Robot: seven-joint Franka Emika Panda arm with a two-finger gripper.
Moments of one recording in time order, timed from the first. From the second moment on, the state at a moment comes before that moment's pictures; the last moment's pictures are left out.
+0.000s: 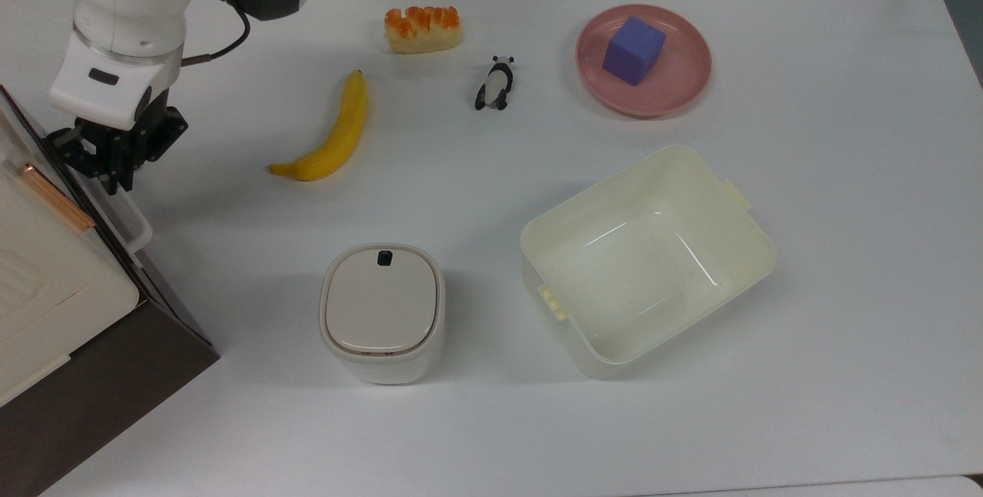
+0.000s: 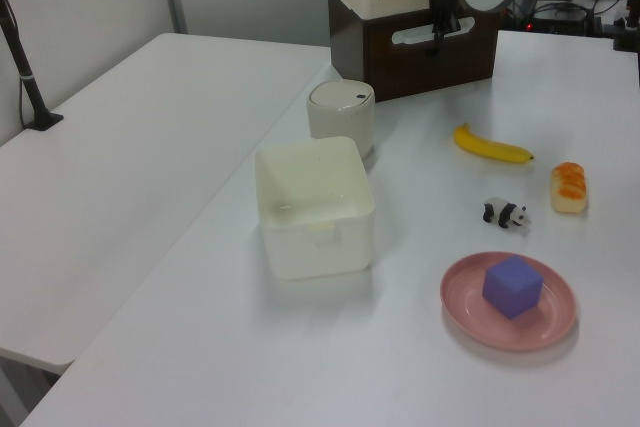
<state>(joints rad) -0.24 0.42 -0.11 -1.57 -0.39 2.35 -0.80</state>
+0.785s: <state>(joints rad) -0.24 0.40 -0.10 -1.59 -0.40 2.35 -0.80</state>
